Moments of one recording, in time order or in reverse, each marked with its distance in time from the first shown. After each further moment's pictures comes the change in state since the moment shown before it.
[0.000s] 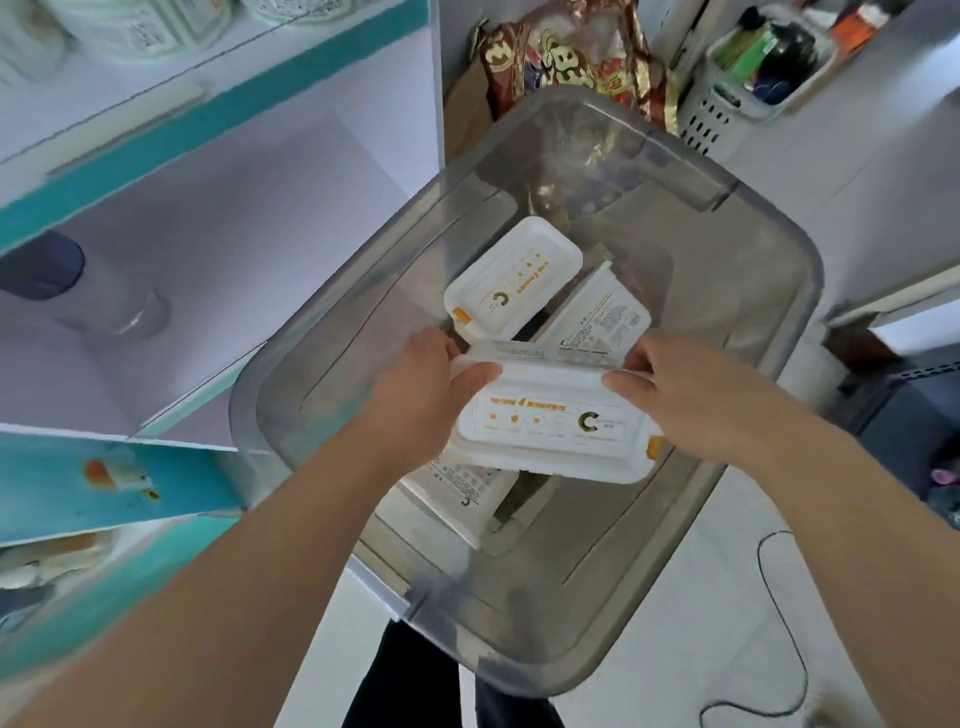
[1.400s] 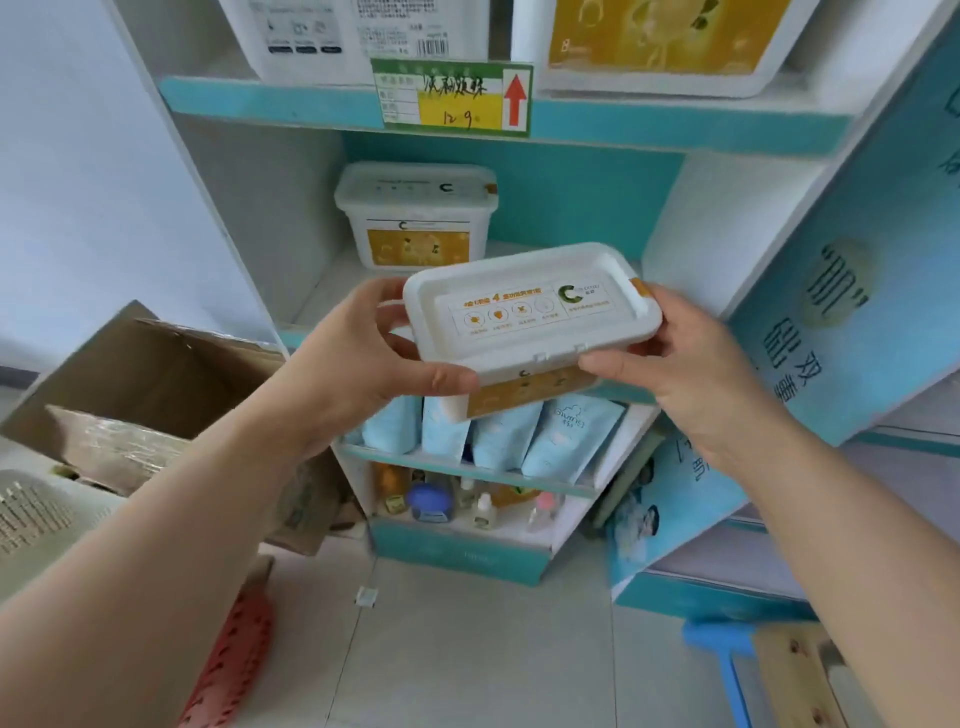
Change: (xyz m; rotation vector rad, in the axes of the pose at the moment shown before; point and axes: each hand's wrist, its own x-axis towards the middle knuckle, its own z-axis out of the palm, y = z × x) left_hand -0.475 -0.374 -0.361 -0.710 0.788 -0.148; right_hand -0.223 -0.592 0.138 0.700 -0.214 -0.997
